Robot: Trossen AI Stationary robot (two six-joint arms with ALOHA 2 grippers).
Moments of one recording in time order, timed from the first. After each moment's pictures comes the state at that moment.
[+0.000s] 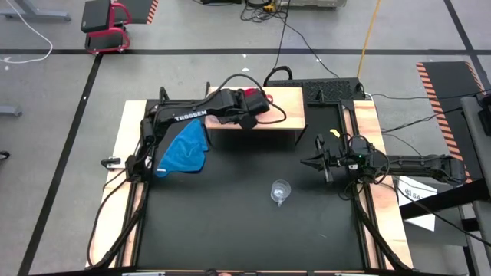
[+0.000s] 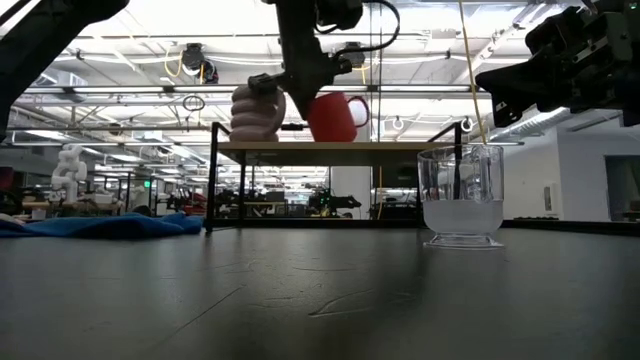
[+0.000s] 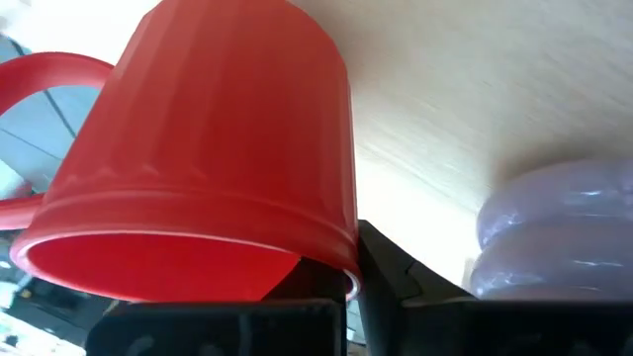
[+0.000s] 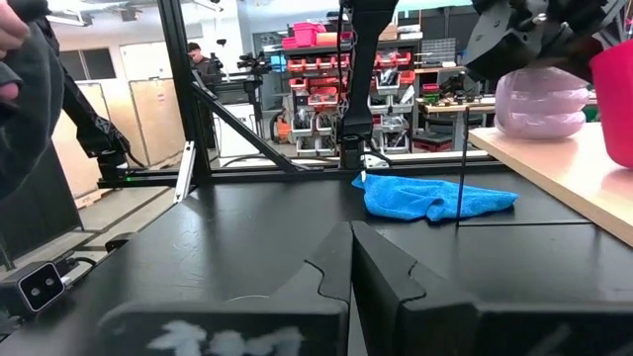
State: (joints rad) left arm 0.28 2.10 2.14 -1.22 -0.66 1.49; right arm -0.23 0.49 0.01 0.52 -0.34 0.09
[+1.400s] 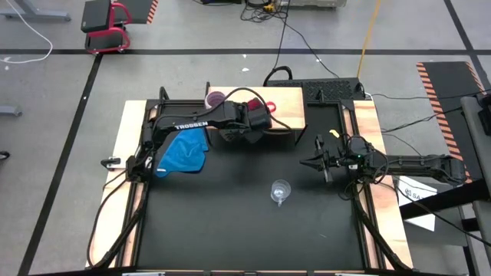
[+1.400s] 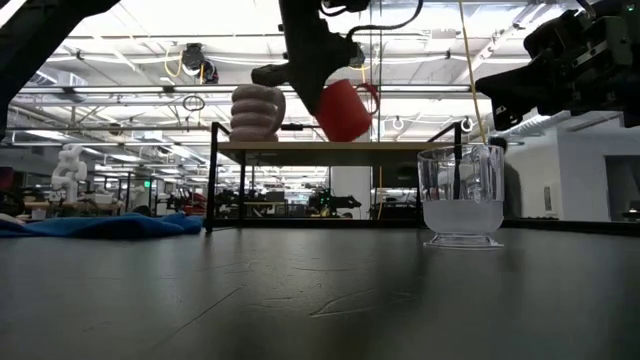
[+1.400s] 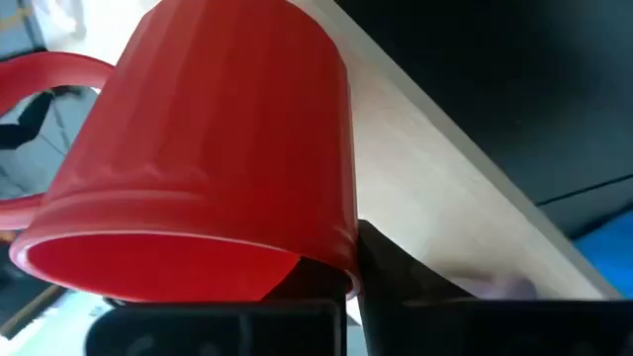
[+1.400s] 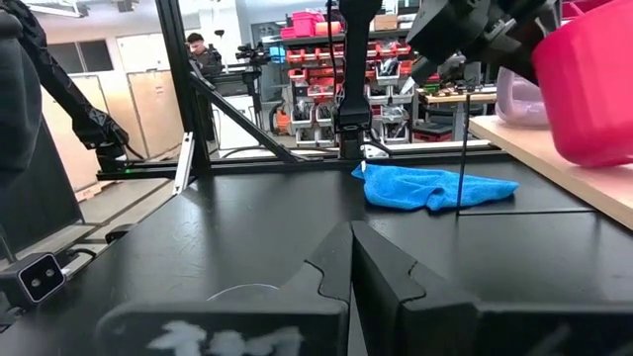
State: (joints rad) left arm 0.17 2.10 2.14 -1.28 -0.61 1.13; right arm -0.23 0.49 0.01 0.50 -0.34 0.09
